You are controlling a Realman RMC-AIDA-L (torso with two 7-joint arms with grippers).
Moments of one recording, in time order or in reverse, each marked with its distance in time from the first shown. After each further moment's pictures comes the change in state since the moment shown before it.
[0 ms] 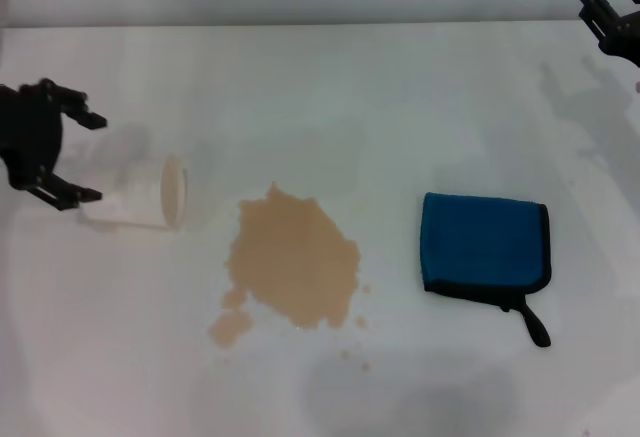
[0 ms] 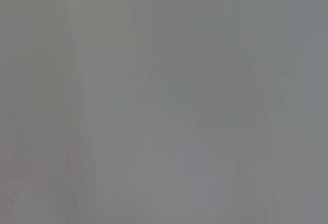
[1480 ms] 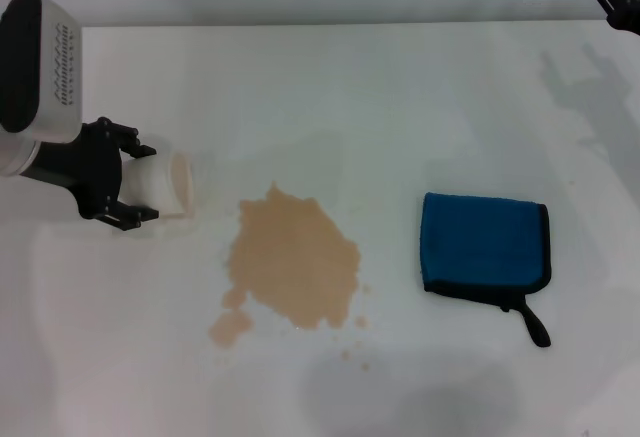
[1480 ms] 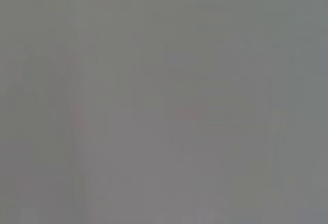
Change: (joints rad) left arm -0.018 -0.092 -0.011 -0.232 -0.005 -0.266 0.076; right arm -0.005 -0.001 0.004 -0.055 0.007 -0.009 -0.008
